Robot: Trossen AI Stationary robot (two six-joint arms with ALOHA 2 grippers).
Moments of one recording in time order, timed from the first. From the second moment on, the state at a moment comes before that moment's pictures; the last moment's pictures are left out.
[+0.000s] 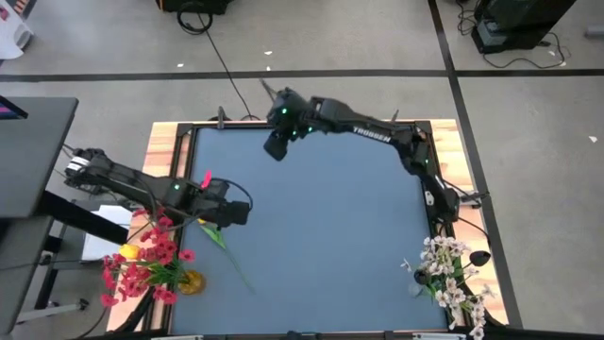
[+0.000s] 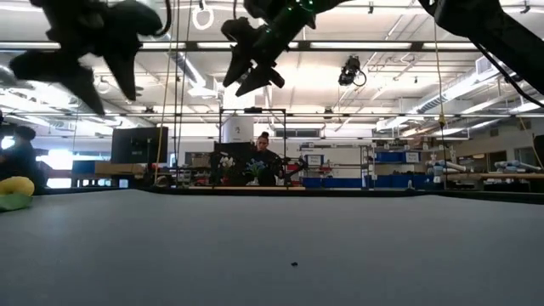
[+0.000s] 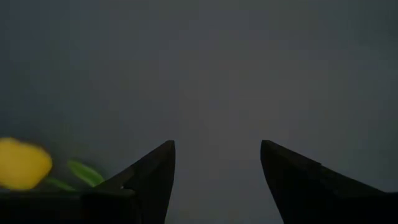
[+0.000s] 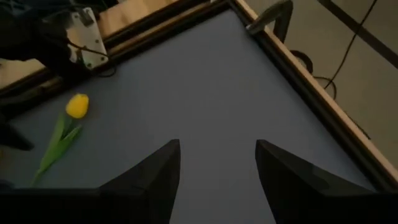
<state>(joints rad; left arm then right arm) -0.30 1.10 0.90 -0.98 -0.34 -1.59 -0.33 2.22 2.31 -0.87 -0.06 0.22</state>
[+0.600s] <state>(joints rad) -0.32 1.18 0.67 -0.84 -0.05 -1.98 -0.40 2.22 2.31 -0.88 -0.14 0.15</state>
